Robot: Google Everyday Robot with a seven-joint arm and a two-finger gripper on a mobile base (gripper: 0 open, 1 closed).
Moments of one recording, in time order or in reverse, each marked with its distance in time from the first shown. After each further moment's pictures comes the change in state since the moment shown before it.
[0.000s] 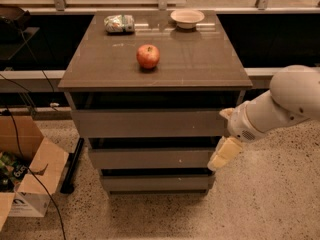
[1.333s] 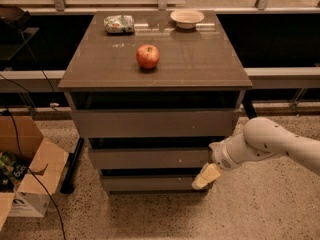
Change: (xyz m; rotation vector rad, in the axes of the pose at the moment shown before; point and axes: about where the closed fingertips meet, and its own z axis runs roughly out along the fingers) arm 0.075 0.002 0.160 -0.092 -0.055 0.199
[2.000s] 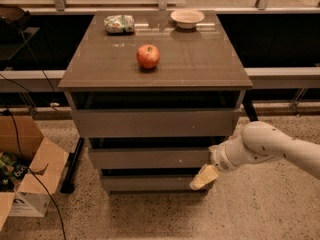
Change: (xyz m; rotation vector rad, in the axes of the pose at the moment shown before) arm 0.006 -0.004 0.016 -0.011 -0.019 0.055
